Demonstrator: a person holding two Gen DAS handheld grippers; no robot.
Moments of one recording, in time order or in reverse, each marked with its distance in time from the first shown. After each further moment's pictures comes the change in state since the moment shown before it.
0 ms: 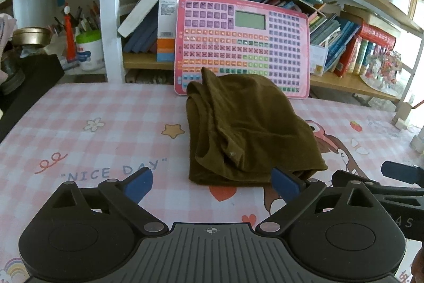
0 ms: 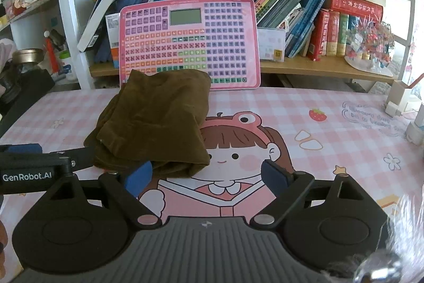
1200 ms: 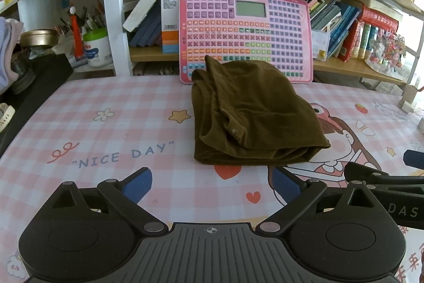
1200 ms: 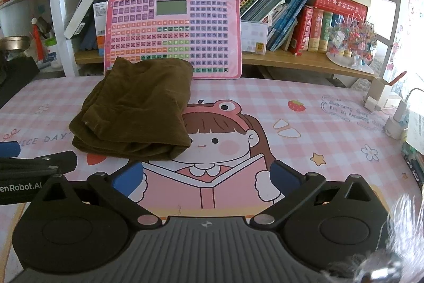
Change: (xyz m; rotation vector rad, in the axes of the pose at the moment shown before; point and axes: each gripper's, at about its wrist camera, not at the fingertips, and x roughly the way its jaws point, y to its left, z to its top) left arm -0.012 -0.010 -0.014 0.047 0.019 0.051; right arm -0.010 0.001 -0.010 -0.022 0.038 -0.093
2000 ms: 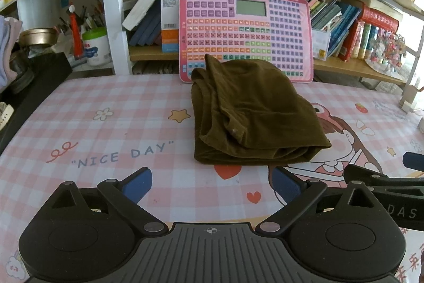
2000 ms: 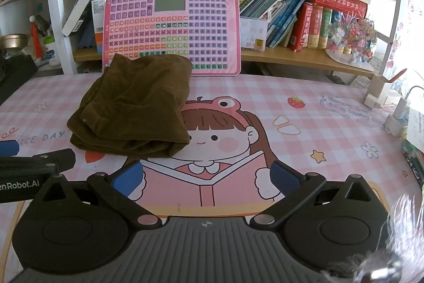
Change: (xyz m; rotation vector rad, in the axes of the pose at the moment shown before) left arm 0.002 0.001 0.000 -0.001 0.000 0.001; right arm 0.003 0.000 0.000 0.001 0.017 -0.001
